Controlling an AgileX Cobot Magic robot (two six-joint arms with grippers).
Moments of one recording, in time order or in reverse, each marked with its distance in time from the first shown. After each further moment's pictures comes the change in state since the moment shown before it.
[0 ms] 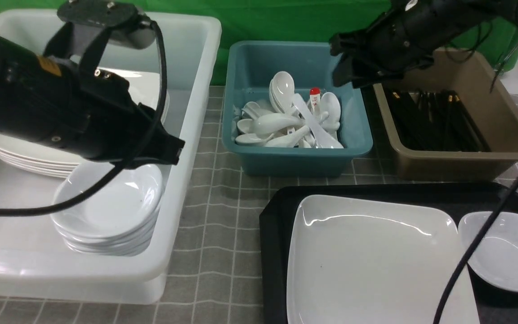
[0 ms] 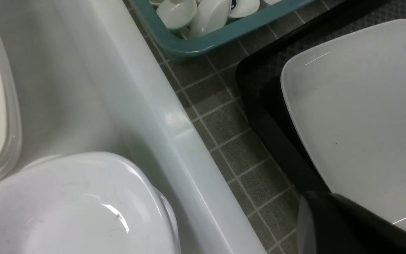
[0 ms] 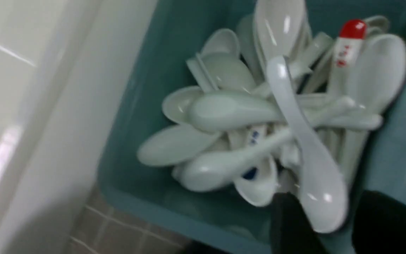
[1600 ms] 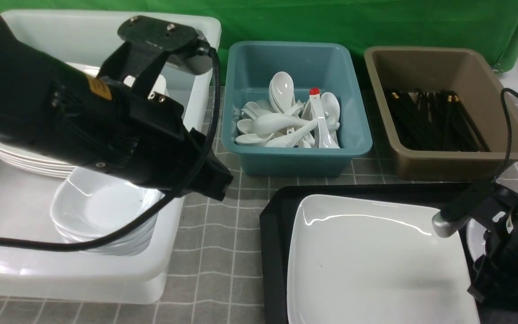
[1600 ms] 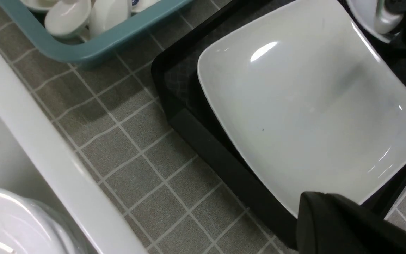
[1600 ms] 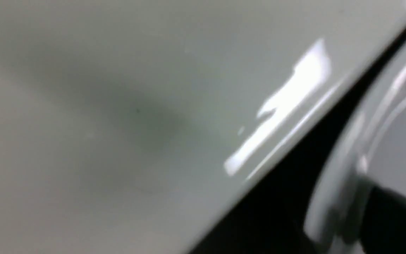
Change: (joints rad) right arm -0.104 -0.267 1.044 -0.497 -0.285 -0.220; left arm -0.156 0.008 0.004 -0.043 -0.013 0.010
